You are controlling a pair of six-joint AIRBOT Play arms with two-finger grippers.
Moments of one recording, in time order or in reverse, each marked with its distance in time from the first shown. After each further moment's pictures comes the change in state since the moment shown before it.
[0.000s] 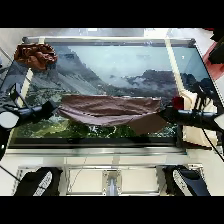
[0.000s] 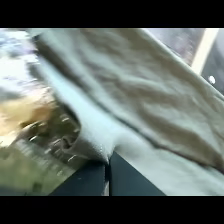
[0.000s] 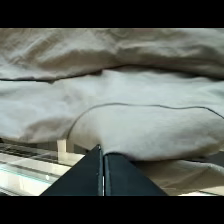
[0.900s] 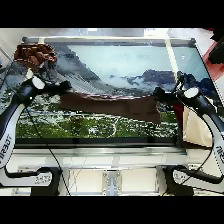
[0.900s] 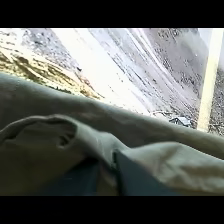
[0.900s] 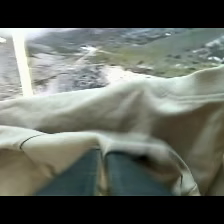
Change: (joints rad) left arm -0.083 -0.719 0.436 -0.027 0.235 0.254; right arm 0.031 -0.657 0.184 0.022 -0.491 -0.141
